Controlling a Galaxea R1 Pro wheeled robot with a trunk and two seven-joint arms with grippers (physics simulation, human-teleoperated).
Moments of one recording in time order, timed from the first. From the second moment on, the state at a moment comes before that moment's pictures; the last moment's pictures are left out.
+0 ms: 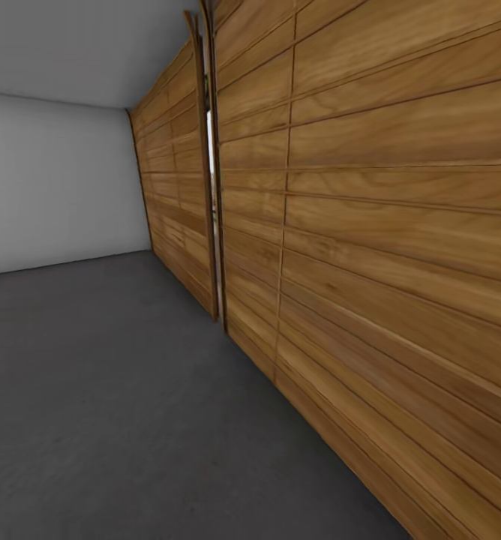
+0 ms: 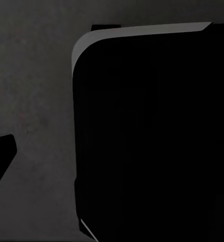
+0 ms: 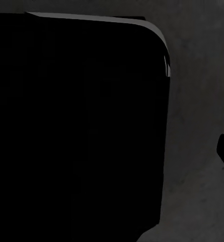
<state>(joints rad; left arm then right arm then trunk) 0.00 0.02 0.00 -0.04 0.00 -0.07 0.00 0.00 0.00 0.00 0.01 0.00 -0.12 0.00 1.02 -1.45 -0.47</state>
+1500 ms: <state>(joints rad) 0.00 0.02 0.00 -0.04 0.00 -0.07 0.00 0.00 0.00 0.00 0.01 0.00 -0.12 0.00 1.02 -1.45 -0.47</state>
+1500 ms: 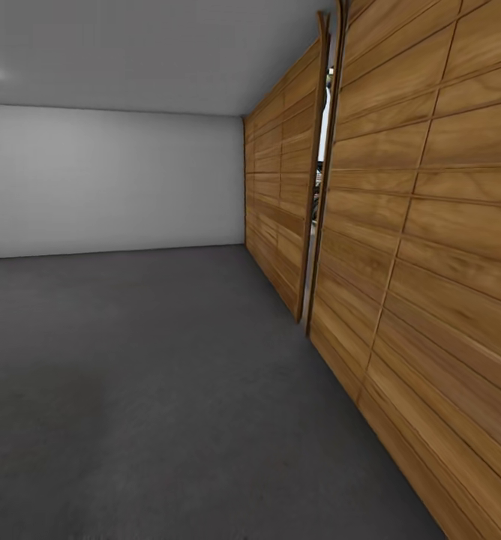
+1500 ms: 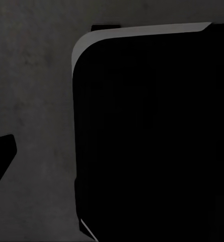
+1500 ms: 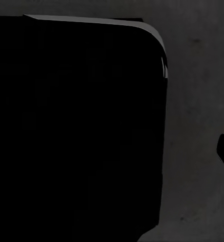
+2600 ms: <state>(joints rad) 0.00 0.01 0.01 -0.04 0.02 -0.07 0.00 0.00 -0.01 0.00 0.01 -0.01 -0.14 0.00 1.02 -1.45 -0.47</state>
